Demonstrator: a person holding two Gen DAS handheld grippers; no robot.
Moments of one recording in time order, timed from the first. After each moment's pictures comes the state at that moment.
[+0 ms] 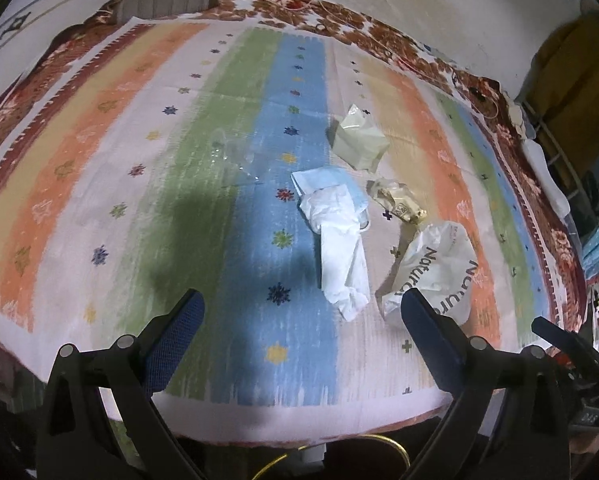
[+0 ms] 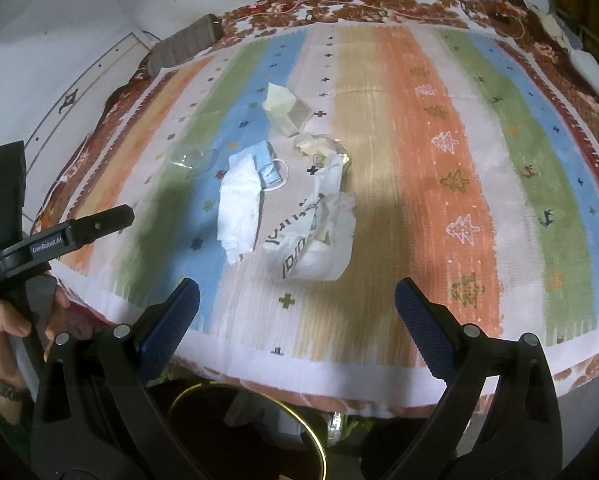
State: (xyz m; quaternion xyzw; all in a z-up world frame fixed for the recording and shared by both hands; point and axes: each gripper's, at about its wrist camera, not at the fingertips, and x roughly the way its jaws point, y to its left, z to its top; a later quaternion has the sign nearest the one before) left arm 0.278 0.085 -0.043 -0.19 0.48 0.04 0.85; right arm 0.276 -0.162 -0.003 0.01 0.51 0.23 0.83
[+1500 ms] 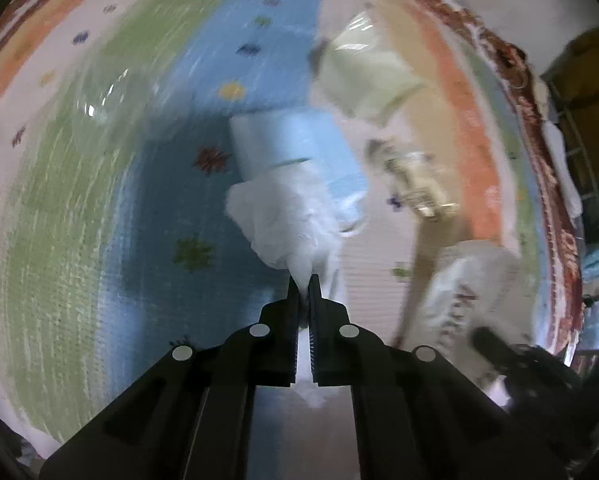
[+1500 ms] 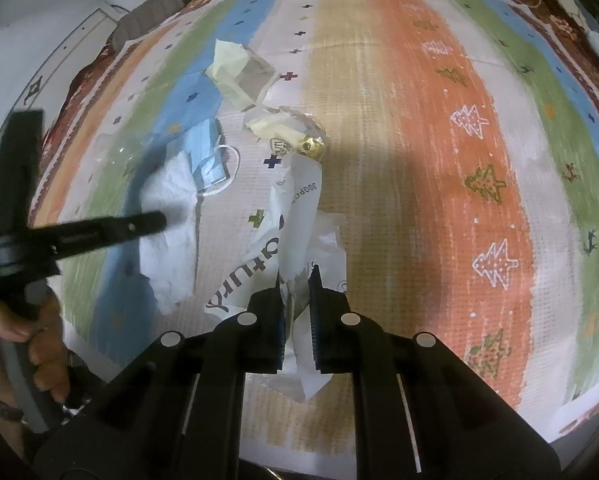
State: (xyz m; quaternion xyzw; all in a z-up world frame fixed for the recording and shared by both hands) left arm 0.380 0.052 -0.122 -0.23 0.58 0.00 0.78; right arm 0.361 -0.140 -0.080 -0.01 0.57 0.21 0.79
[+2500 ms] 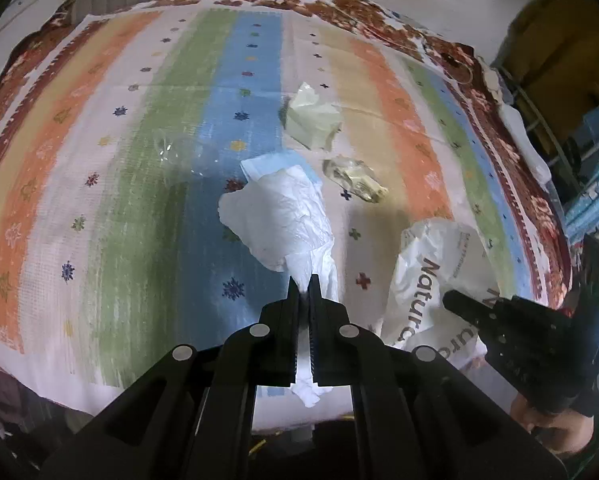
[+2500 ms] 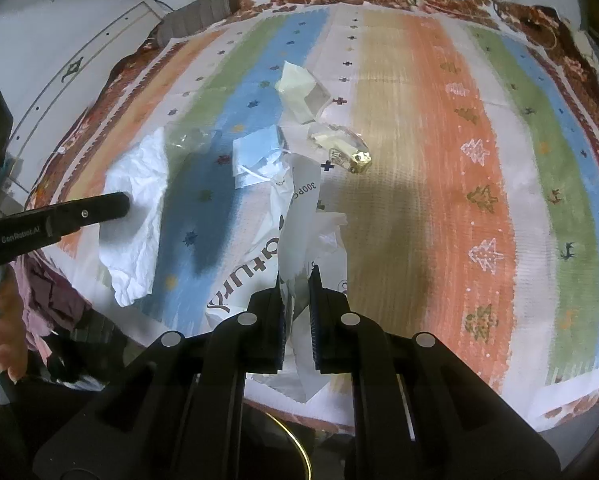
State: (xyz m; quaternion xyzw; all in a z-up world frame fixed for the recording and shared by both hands) left arm 0.300 0.057 -0.028 -0.17 0.53 -0.03 0.83; right arm 0.303 -0.133 -0.017 -0.04 0.53 0.25 0.81
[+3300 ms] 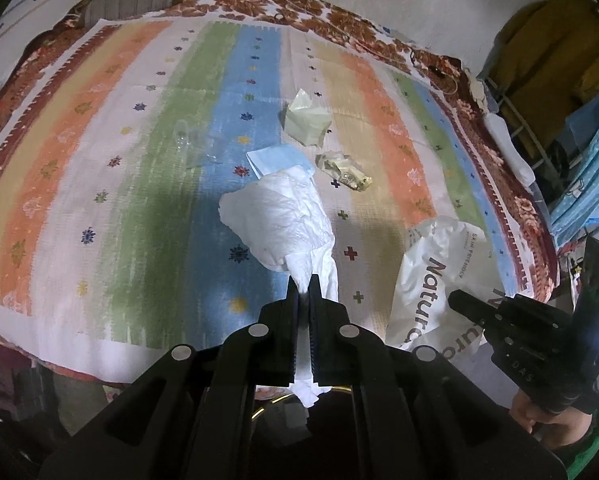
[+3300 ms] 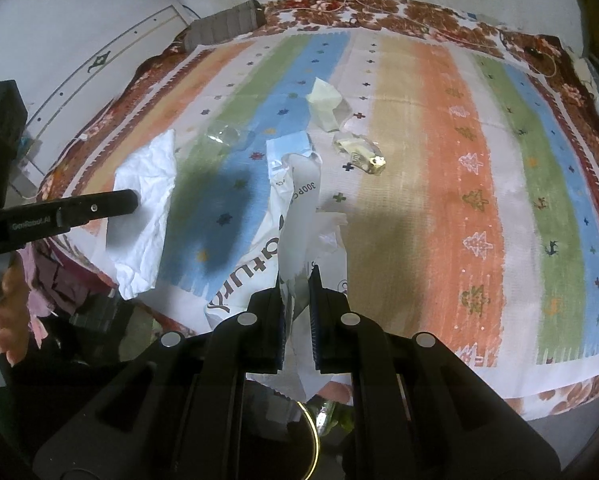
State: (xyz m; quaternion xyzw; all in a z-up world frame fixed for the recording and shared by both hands) left arm 0.239 0.060 -0.006 -0.18 0.50 -0.03 0.85; right arm 0.239 -0.137 0.017 -0.05 0.50 0.27 0.82
